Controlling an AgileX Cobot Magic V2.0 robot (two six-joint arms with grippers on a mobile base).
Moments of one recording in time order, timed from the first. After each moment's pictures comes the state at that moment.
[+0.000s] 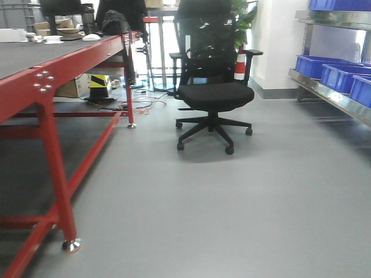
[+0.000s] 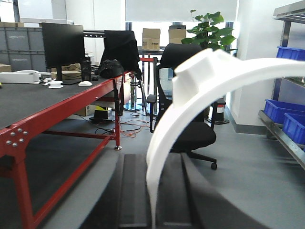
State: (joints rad) left arm -0.11 0.51 -0.69 0.11 0.16 -0.10; right arm 0.24 0.51 -0.63 -0.23 0.12 0.25
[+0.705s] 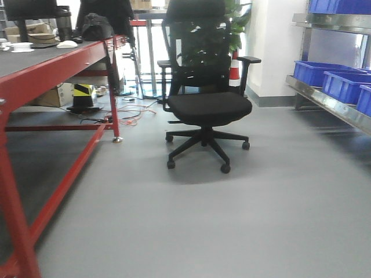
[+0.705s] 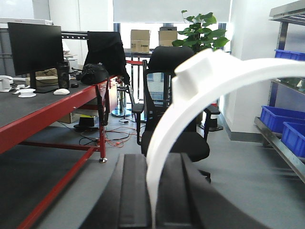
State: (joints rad) left arm -0.11 0.51 -0.69 0.11 0.16 -0.10; right arm 0.24 0.51 -0.63 -0.23 0.12 0.25
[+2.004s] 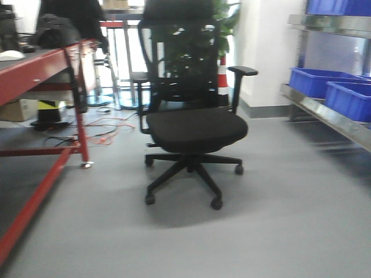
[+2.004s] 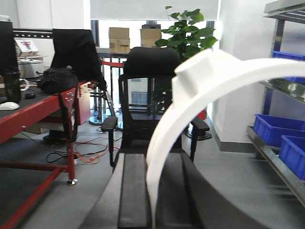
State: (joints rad) left arm -0.11 0.51 -0.69 0.11 0.16 -0.10; right arm 0.24 0.51 -0.63 -0.23 0.12 0.25
